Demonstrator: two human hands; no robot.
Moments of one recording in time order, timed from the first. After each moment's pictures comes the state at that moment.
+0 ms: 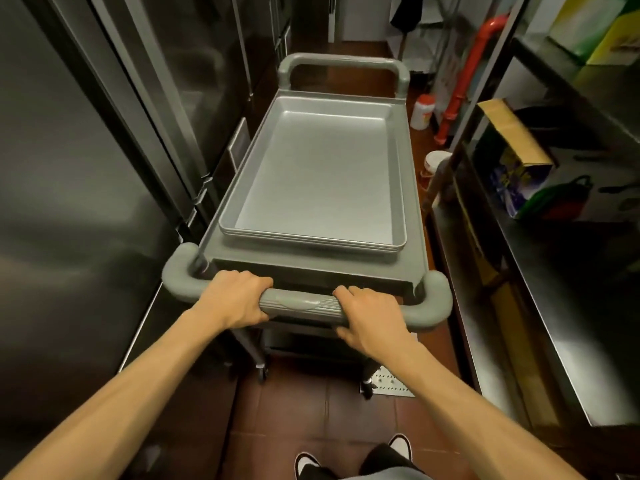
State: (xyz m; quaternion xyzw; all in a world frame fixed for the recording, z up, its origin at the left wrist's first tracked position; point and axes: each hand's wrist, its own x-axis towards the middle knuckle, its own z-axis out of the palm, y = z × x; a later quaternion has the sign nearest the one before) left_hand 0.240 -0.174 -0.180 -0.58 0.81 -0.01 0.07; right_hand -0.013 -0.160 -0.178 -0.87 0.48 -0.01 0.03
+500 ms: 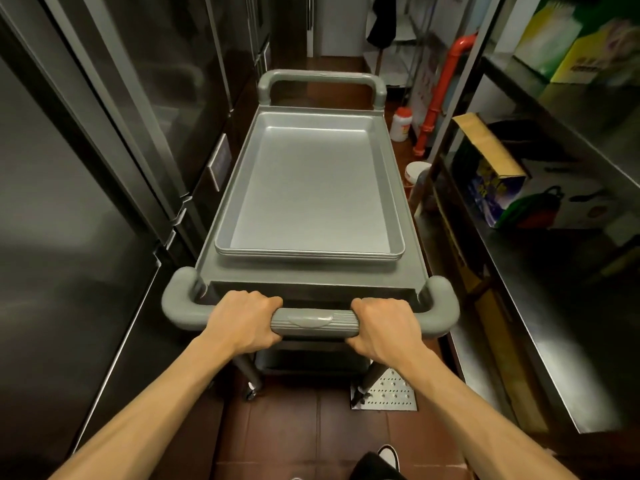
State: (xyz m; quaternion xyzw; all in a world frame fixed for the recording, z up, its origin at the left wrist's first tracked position) left_hand 0.208 -0.190 -0.186 -0.55 0.83 -0.05 0.05; right_hand -0.047 -0.190 -0.186 -0.85 0.53 -0.03 -0.03
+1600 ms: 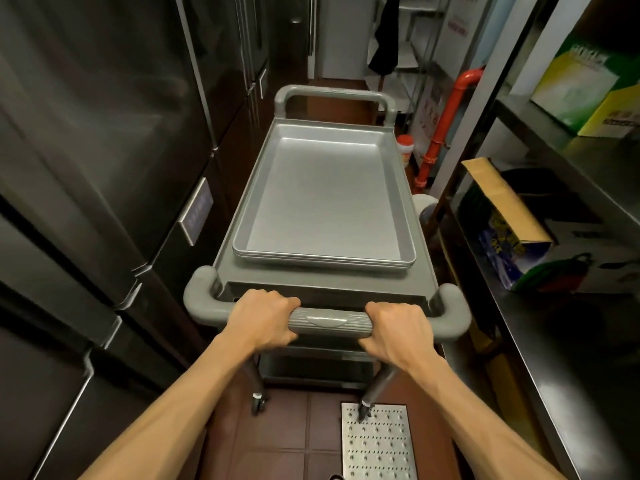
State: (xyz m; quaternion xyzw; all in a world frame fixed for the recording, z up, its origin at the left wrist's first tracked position) left_hand 0.169 -0.417 -0.183 -0.55 0.83 -0.04 0.06; right_hand -0.081 -0.415 -0.193 -0.83 0.54 -0.08 -0.09
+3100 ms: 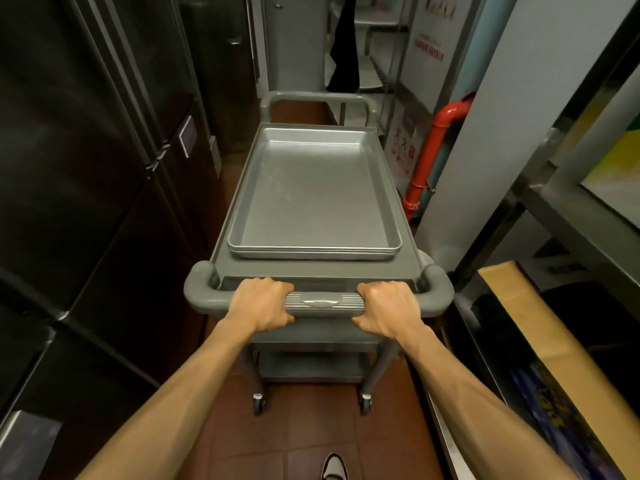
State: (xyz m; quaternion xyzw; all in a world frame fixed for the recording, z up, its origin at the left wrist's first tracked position) left_hand 0.101 -1.022 -0.181 -0.55 0.83 -0.01 0.02; right_hand -0.144 -1.002 -0.183 -0.81 0.57 -0.04 -0.11
